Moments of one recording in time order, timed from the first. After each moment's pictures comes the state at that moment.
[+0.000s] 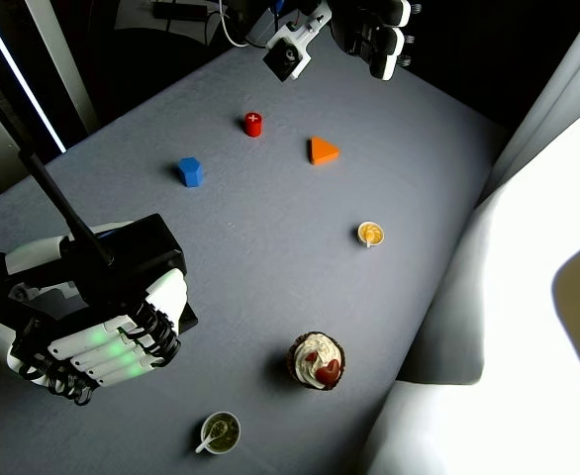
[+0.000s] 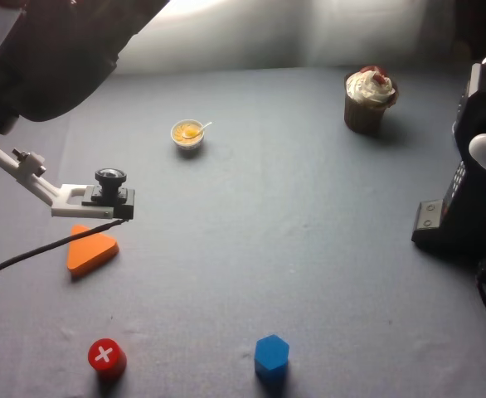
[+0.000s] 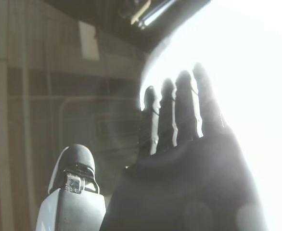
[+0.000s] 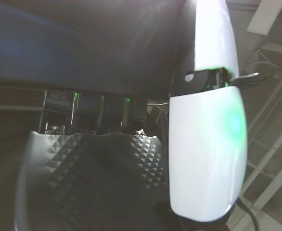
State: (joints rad) left arm 0.62 -0.71 1.24 0.11 -1.29 -0.69; right arm -0.86 -1.27 1.29 0.55 1.64 0.27
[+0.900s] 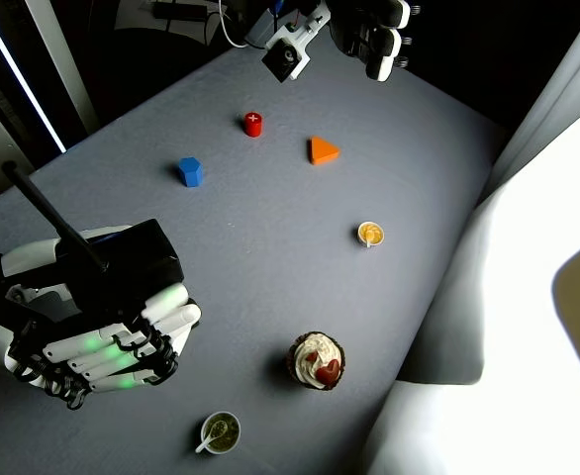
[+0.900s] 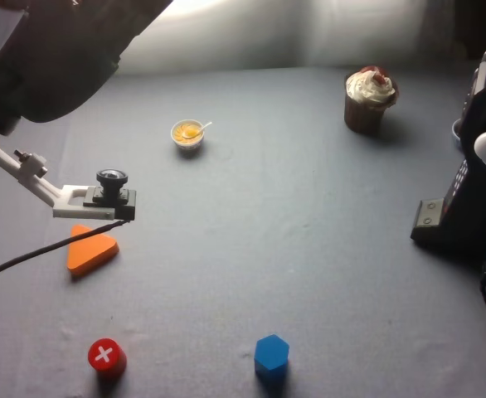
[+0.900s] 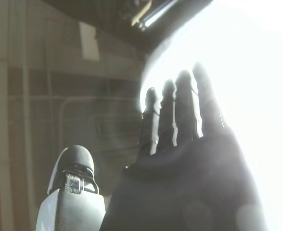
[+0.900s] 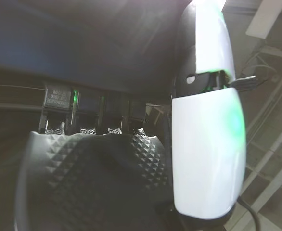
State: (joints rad) left arm 0.62 -0.71 1.24 0.11 -1.29 -0.69; right arm -0.88 -1.27 1.29 0.55 1.65 0.26
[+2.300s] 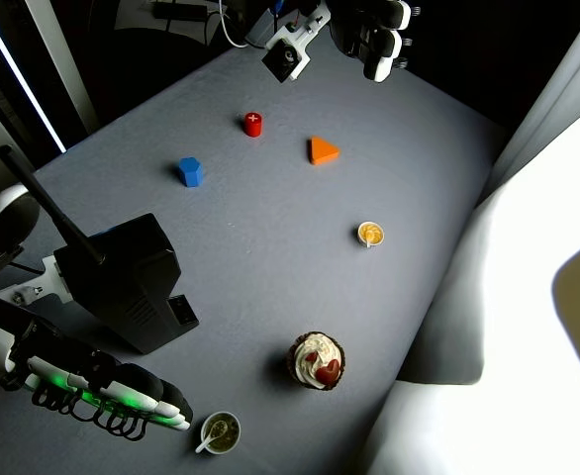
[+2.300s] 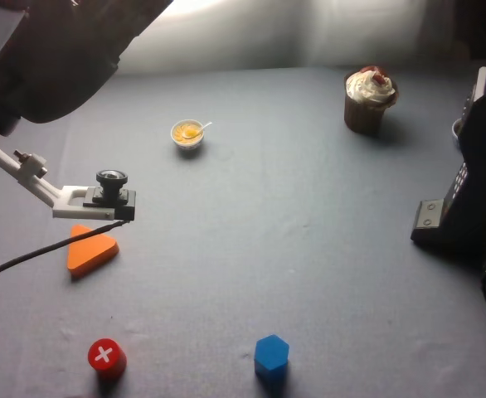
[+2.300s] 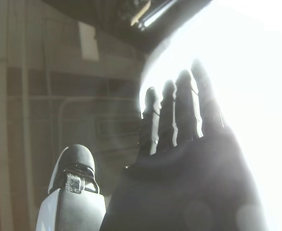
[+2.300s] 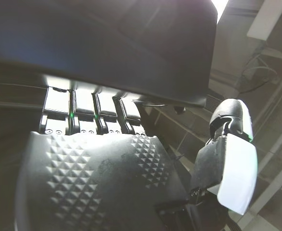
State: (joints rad) left arm 0.62 -0.71 1.24 0.11 -1.29 -0.69; right arm -0.88 -1.27 1.29 0.55 1.64 0.26
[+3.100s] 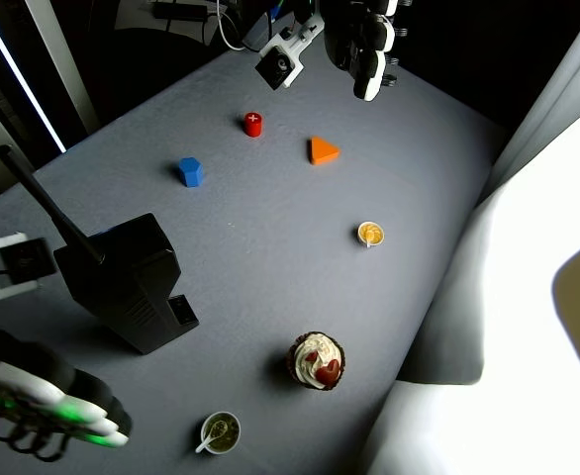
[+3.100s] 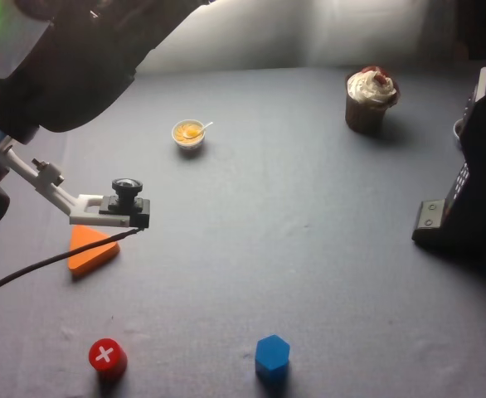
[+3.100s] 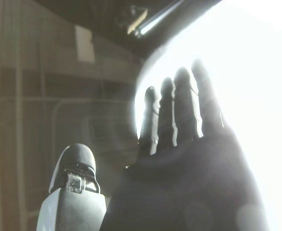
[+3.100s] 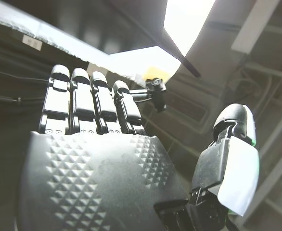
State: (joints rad) left arm 0.62 -0.74 1.25 0.09 -1.26 -0.70; right arm -1.03 -0.87 0.99 0.48 1.64 0.22
